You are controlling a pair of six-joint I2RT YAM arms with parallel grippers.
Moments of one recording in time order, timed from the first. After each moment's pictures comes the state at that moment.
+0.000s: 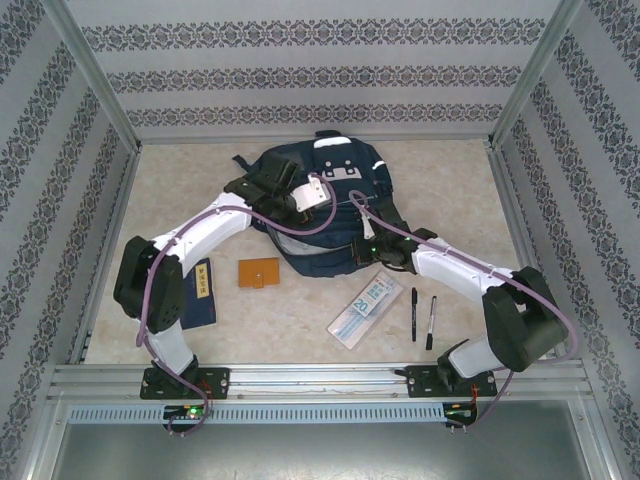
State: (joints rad) left arm -0.49 1.75 1.43 -0.61 0.22 0.60; right arm 0.50 1.46 0.86 -0.35 -0.10 0.35
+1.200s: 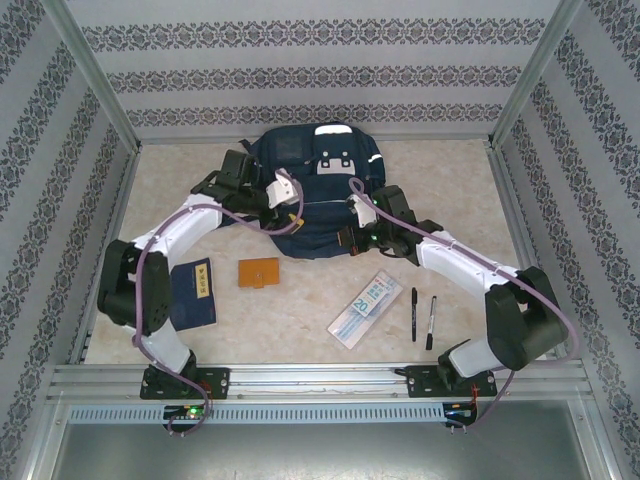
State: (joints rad) left arm -0.29 1.68 1.27 -0.45 0.76 0.81; right arm 0.47 1.47 0.92 -0.25 -0.43 0.22
